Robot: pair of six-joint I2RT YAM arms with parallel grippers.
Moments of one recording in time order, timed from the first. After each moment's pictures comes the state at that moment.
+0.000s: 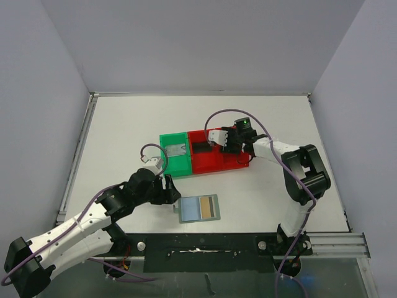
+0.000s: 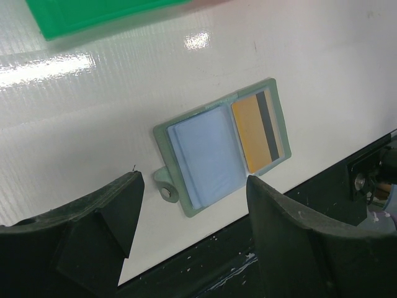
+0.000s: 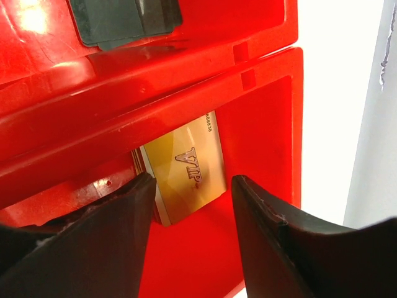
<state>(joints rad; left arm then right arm) -0.80 0.80 0.51 -0.43 -0.03 -0.75 0.38 1.82 1.08 -0.07 -0.20 -1.16</state>
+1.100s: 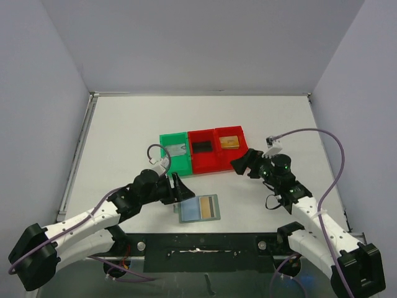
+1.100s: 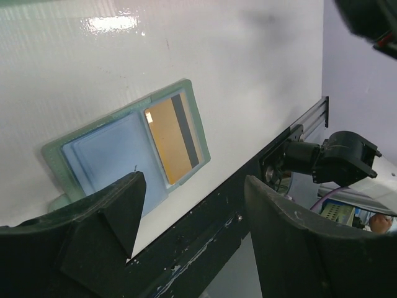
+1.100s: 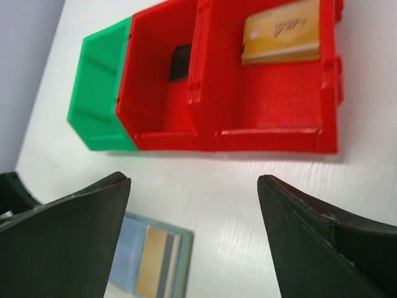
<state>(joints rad) -0.80 0.91 0.39 -0.03 0.18 -0.98 0.35 0.90 0.48 0.03 -0.17 0.53</state>
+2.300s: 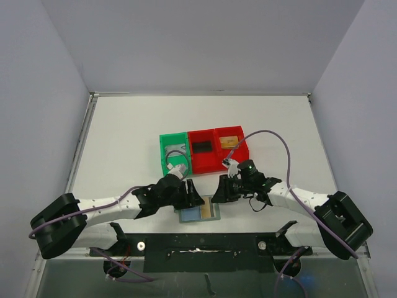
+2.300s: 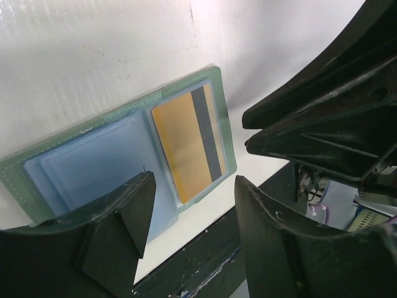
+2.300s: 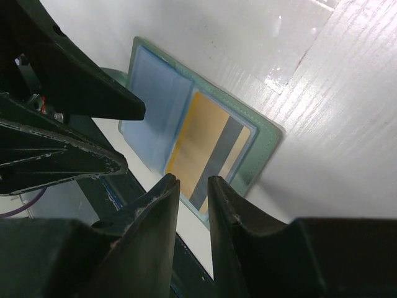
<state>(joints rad) -0.98 1.24 0.45 0.12 0.05 -1.05 0.63 1.25 0.46 -0.01 -0.54 0.53</state>
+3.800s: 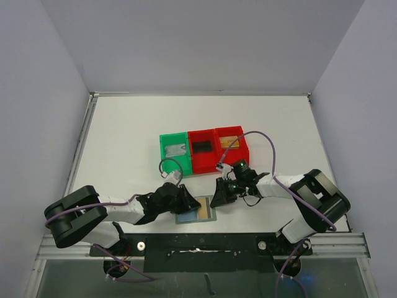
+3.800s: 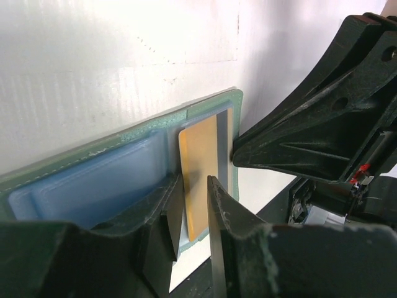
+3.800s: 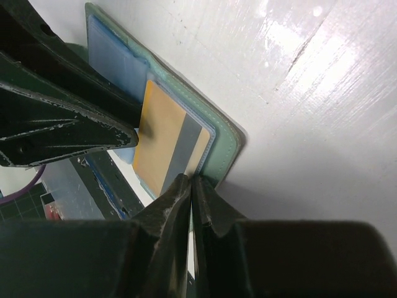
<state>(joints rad) -0.99 1.39 0.30 0.46 -0.01 -1.23 0.62 1.53 0.52 0.03 -0.66 0.48</state>
